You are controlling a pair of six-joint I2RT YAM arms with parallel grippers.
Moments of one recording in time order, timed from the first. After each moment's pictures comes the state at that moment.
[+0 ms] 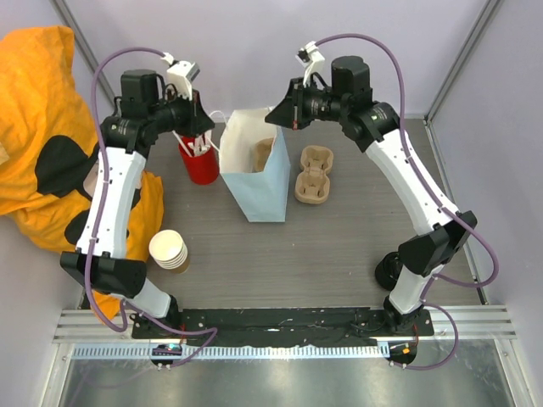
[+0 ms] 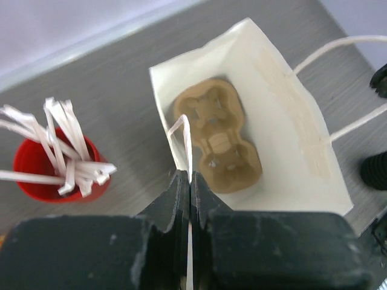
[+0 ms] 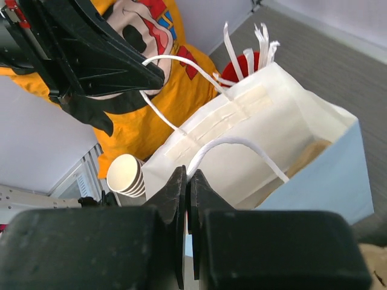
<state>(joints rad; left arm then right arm) -0.16 1.55 1.88 -0.83 0.50 0.04 0.50 1.76 2.03 -0.55 -0.58 0.33</state>
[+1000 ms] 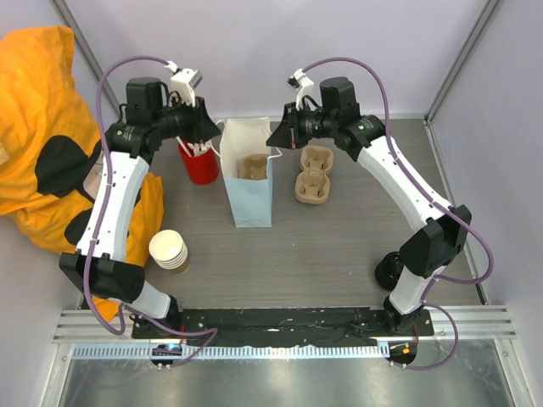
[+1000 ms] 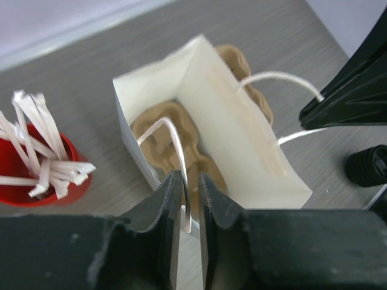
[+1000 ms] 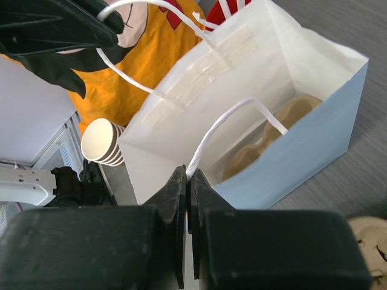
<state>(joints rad) -0.16 1.52 1.77 -0.77 0.54 -0.01 0.50 1.74 1.83 -0.52 -0.62 0.24</state>
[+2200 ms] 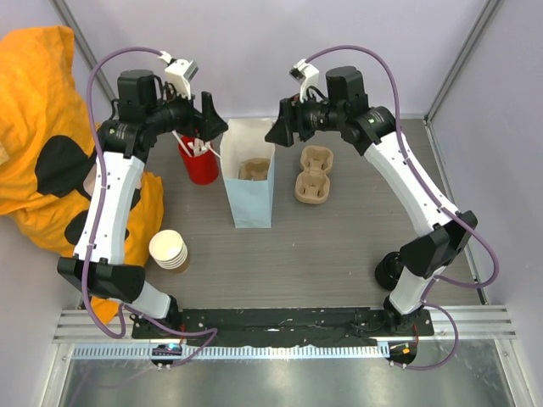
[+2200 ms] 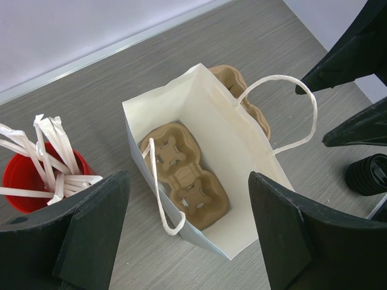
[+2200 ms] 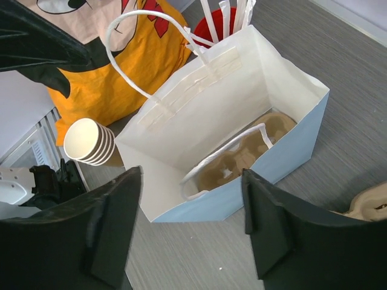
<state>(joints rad) -0.16 1.52 1.89 -0.78 0.54 0.00 0.50 1.74 1.98 -0.65 -0.55 0.14</state>
